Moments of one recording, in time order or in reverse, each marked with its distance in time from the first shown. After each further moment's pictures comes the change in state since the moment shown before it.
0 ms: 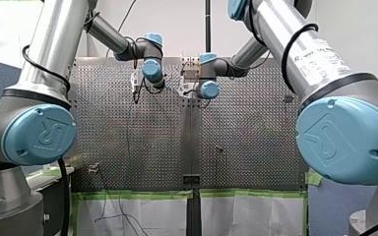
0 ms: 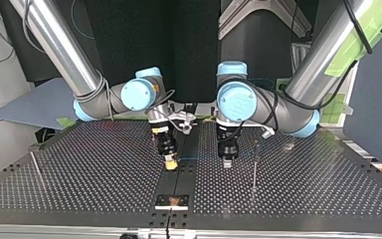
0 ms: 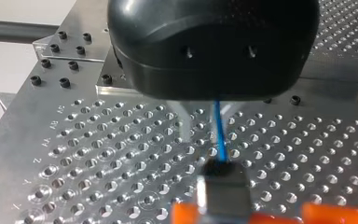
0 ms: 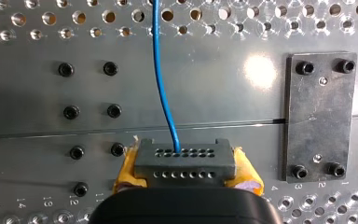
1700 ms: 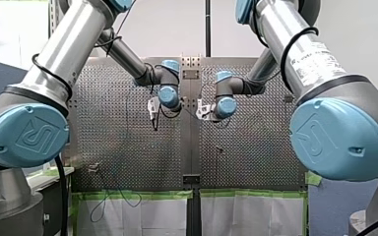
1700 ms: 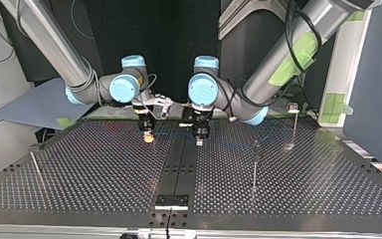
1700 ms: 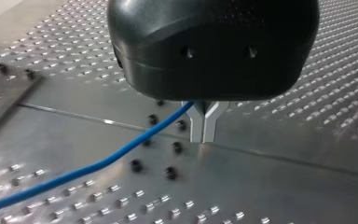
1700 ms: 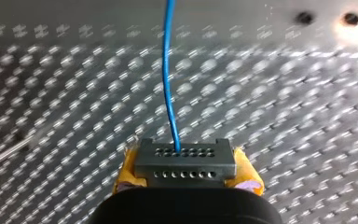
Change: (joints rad) left arm -0.123 -0.194 -0.033 0.168 -0.031 -0.151; right arm -0.106 0.000 0.232 0.028 0.046 0.006
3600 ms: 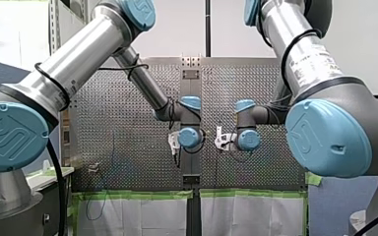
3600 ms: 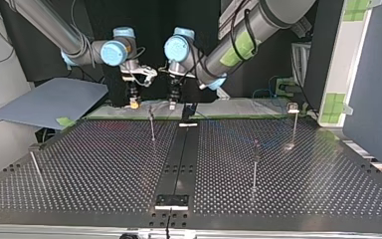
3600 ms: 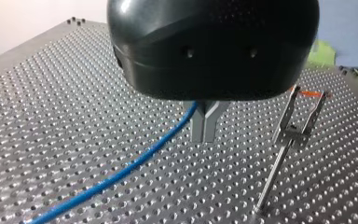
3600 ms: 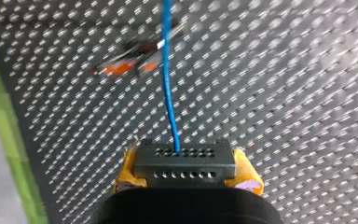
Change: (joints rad) left arm -0.217 -0.215 -0.113 0.383 -0.087 -0.030; right arm -0.116 -0.002 0.441 -0.408 -0.036 0.045
